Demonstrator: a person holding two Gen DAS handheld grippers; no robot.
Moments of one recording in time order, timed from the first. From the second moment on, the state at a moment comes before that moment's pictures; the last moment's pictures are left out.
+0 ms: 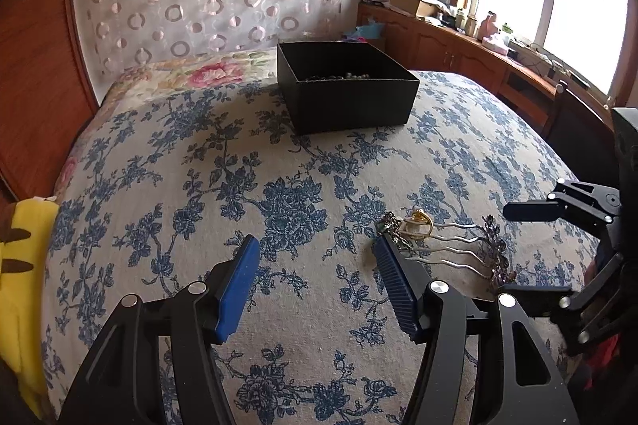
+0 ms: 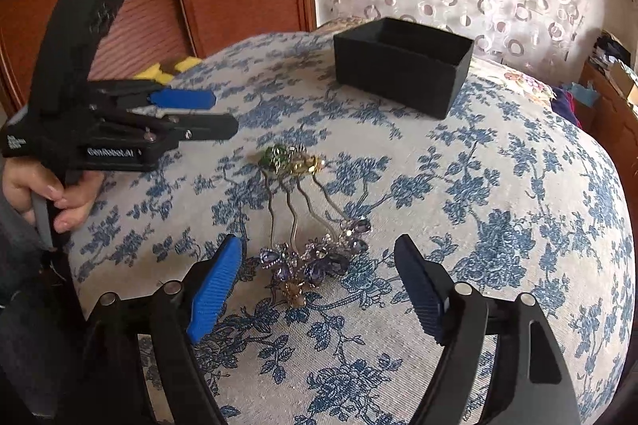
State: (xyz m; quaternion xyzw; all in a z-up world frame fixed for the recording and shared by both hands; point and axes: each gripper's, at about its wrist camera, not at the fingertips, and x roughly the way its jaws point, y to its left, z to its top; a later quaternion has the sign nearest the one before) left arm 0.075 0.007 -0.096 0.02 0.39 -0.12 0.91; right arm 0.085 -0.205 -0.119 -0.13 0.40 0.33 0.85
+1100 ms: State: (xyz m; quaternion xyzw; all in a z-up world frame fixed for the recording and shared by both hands) left arm 0.075 -0.006 -0.101 0.02 0.39 -0.14 0.91; right arm 0.090 -0.228 -0.077 -0.11 0.35 0.33 0.87
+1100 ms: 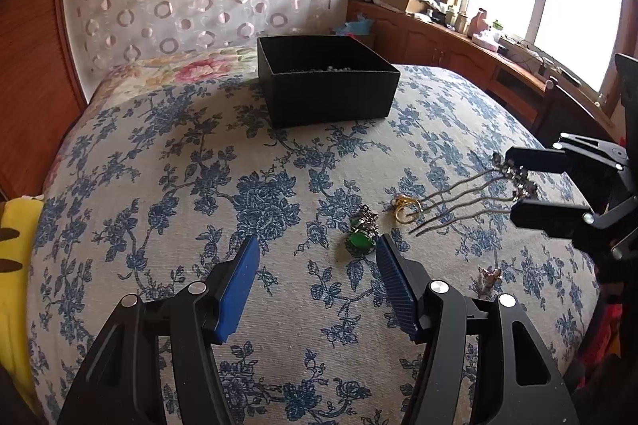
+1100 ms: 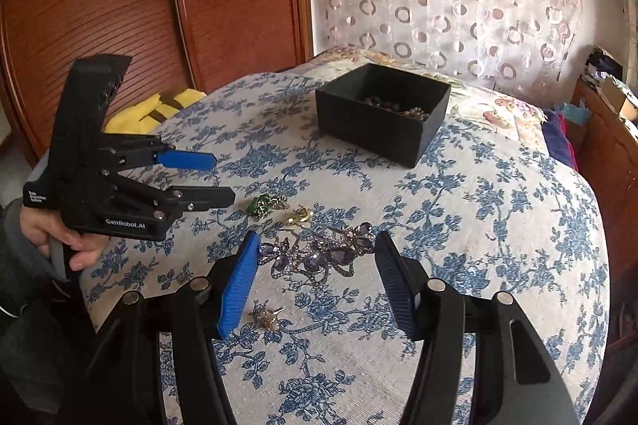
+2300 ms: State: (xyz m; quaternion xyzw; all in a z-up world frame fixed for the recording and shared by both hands) left arm 0.085 -0.025 -0.083 0.03 0.37 -0.16 0.92; right arm 0.106 -0.253 -0.061 -0.08 0.33 0.30 0.89
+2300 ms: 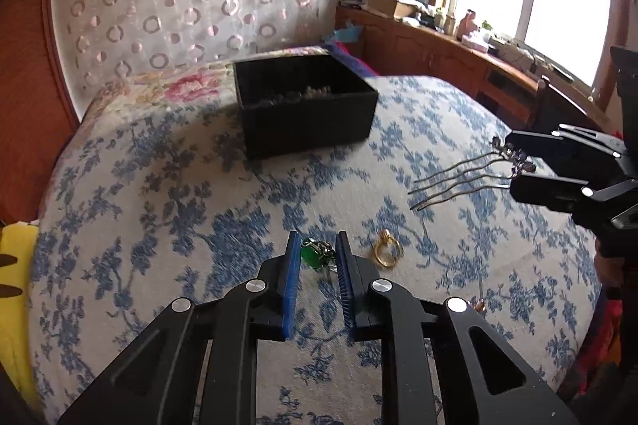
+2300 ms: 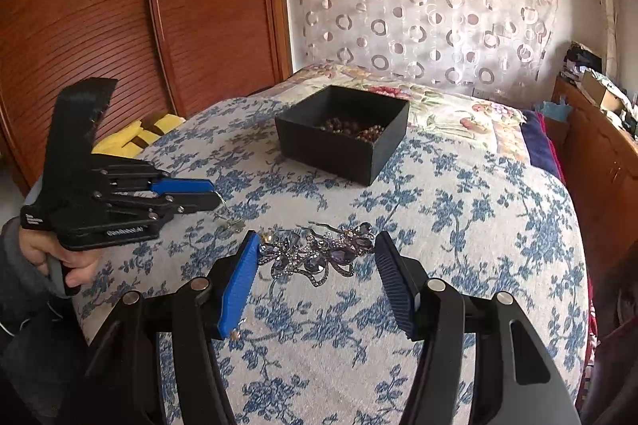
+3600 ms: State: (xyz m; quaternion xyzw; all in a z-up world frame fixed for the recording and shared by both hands) left arm 0.141 0.007 -0.009 0.03 0.30 -0.11 0.95; right arm 0.260 -0.194 -0.045 -0.06 0.30 0.27 0.91
